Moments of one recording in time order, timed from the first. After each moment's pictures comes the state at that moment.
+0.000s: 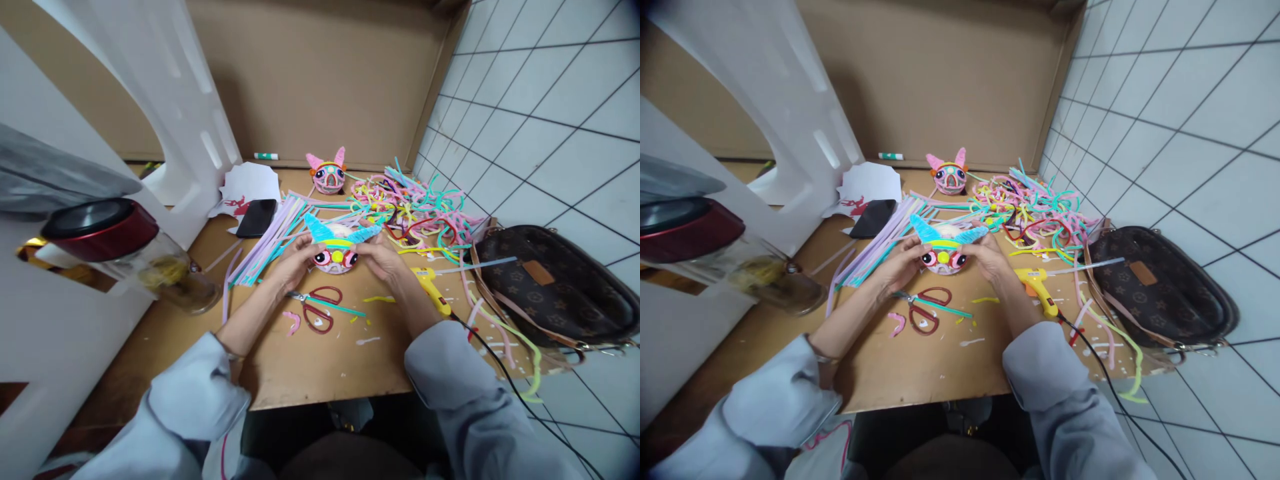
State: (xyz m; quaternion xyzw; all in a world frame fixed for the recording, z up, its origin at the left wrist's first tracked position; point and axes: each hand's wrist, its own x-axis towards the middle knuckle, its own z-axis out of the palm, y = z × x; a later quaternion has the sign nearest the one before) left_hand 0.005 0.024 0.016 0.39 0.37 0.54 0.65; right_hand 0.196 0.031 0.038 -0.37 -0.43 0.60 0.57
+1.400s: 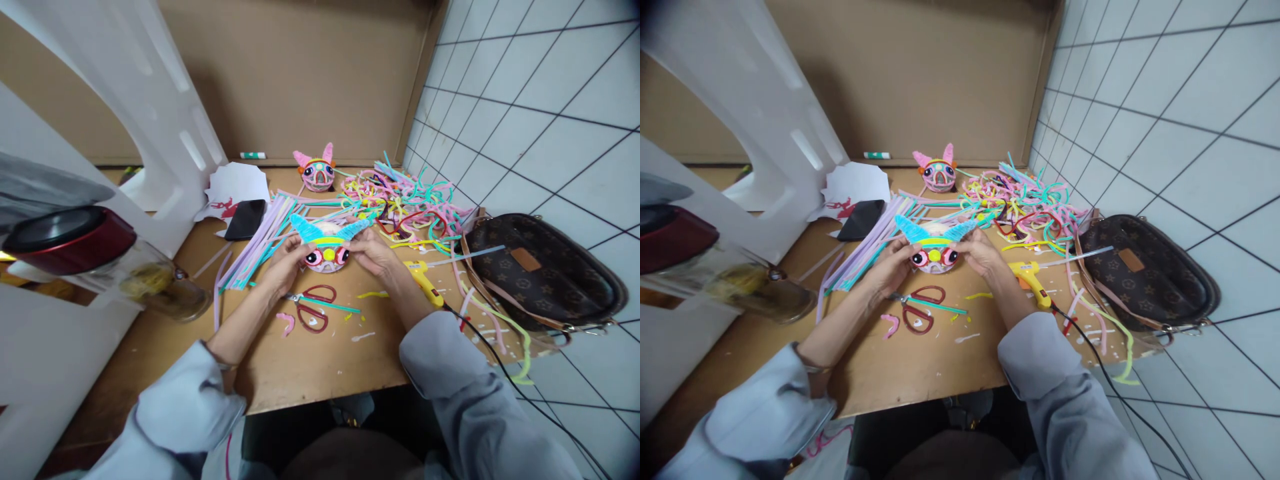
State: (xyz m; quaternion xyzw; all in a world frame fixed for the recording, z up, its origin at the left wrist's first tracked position) left_hand 0.007 0.019 0.014 0.38 0.39 0.56 0.62; right_hand 0.203 0.040 0.027 -0.34 -0.38 0.66 0.55
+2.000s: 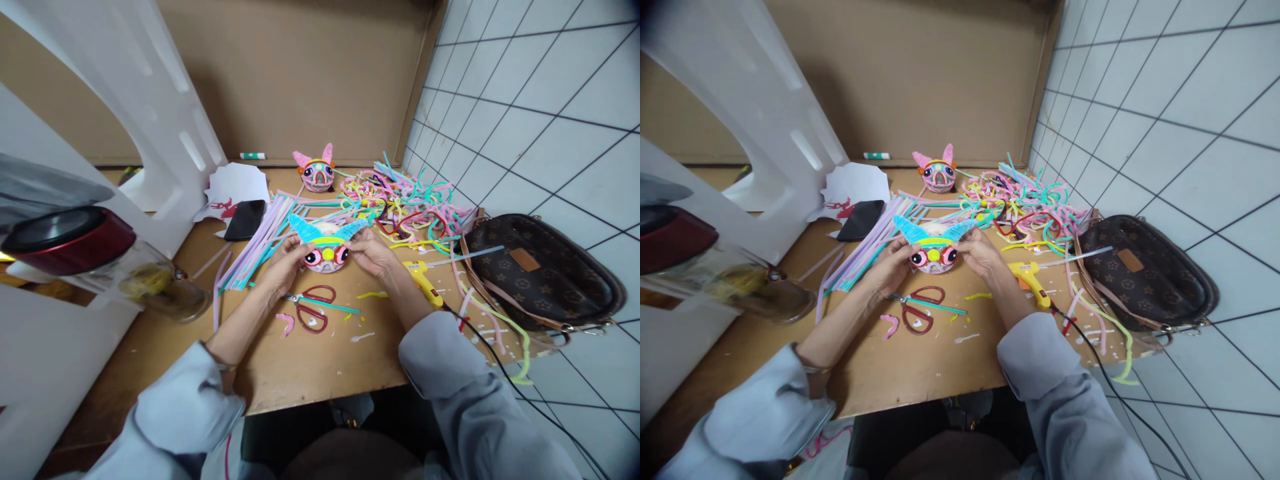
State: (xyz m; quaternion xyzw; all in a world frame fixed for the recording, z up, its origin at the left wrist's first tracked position) left_hand 0.005 0.022 0.008 0.36 0.41 0.56 0.63; right_hand 0.202 0.045 0.021 -0.31 -0.39 0.66 0.56
